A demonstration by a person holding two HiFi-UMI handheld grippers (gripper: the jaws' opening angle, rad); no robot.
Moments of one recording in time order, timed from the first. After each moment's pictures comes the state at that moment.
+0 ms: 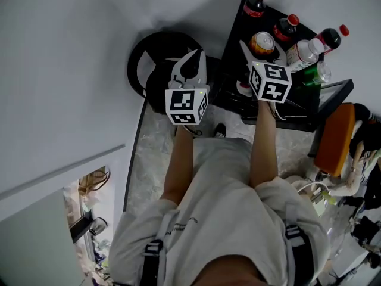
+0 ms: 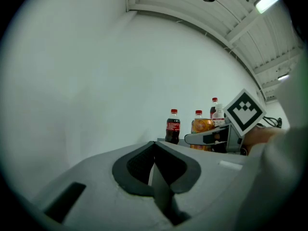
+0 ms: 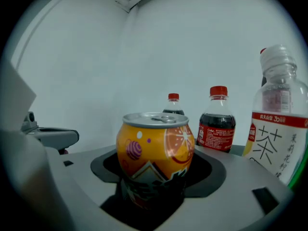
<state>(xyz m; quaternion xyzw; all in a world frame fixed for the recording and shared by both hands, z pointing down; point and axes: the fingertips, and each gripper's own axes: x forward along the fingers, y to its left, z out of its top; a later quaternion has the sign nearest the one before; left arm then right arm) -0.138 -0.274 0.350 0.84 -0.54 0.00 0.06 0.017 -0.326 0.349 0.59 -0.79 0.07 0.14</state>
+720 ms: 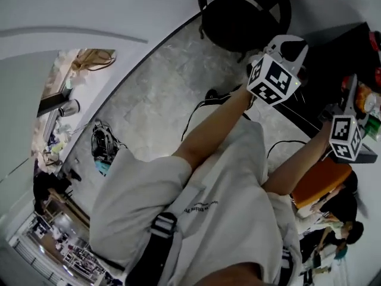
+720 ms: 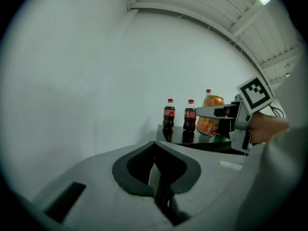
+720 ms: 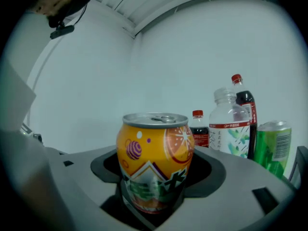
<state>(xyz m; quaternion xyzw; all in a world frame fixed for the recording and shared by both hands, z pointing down) -0.126 -0.191 0.387 0.82 -0.57 0.02 0.09 0.047 -0.243 0.305 0.57 -0.82 0.01 0.02</state>
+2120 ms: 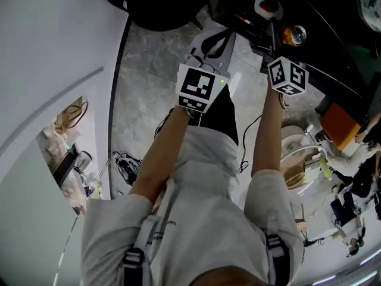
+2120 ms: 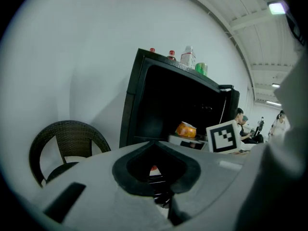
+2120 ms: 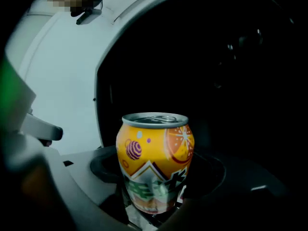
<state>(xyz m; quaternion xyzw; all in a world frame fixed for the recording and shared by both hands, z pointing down) -0.052 -0.136 0.586 0.87 -0.45 0.11 0.18 0.093 -0.207 0.622 0.61 -0.78 0.13 0.04</state>
